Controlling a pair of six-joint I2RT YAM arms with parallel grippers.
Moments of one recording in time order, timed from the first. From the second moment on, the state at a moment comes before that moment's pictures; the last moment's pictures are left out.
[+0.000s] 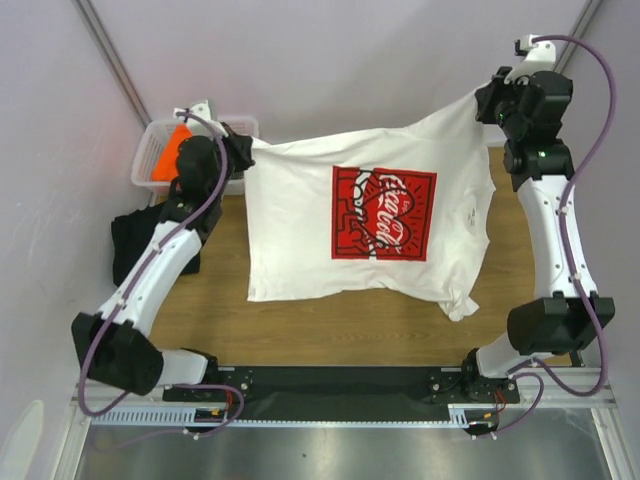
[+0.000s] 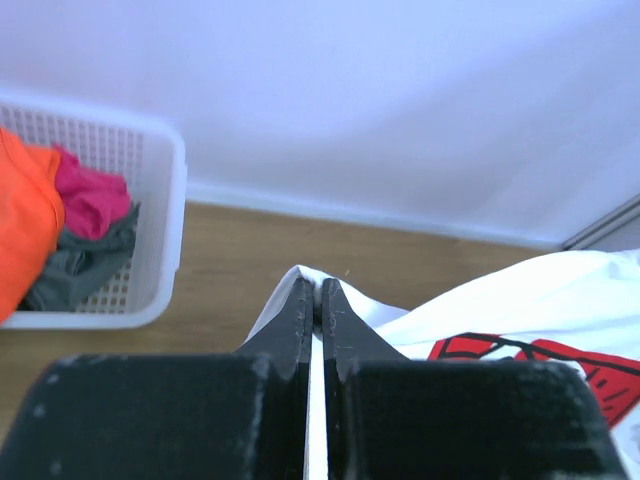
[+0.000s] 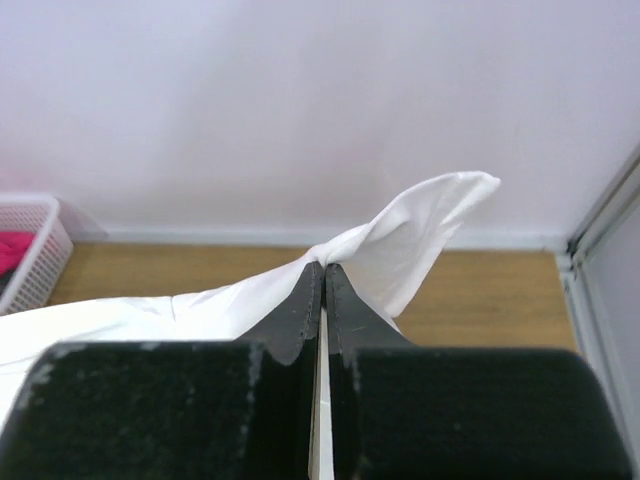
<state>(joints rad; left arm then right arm) -0.27 1.36 1.23 0.04 -0.12 -0.39 0.00 1.56 1.76 -0.28 -0.11 0.11</state>
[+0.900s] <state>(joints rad) -0.33 0.69 1.32 -0.19 -0.10 -0.34 0.09 0.98 1.97 -0.47 -0.11 -0.03</state>
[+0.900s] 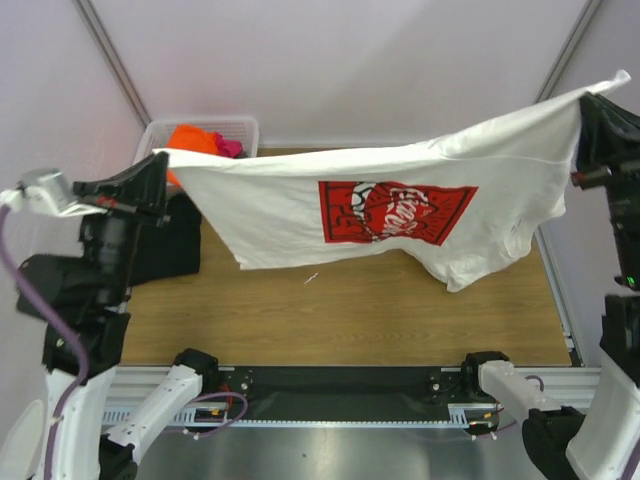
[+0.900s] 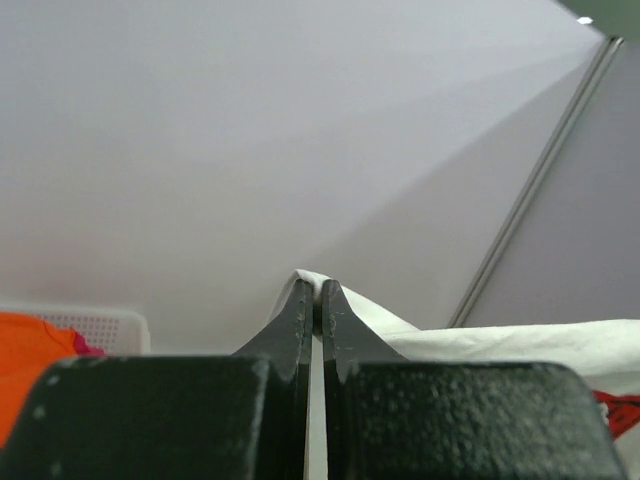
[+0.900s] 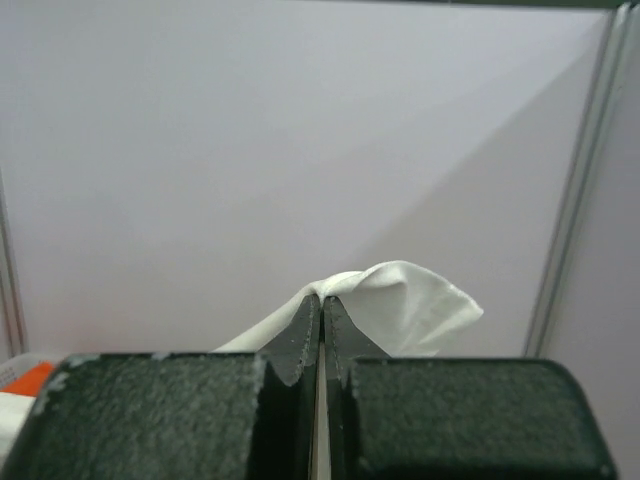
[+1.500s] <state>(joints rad) -0.33 0.63 1.78 -0.59 -0.11 -0.33 -0.17 0.82 2.22 -0.56 -0.26 0.02</state>
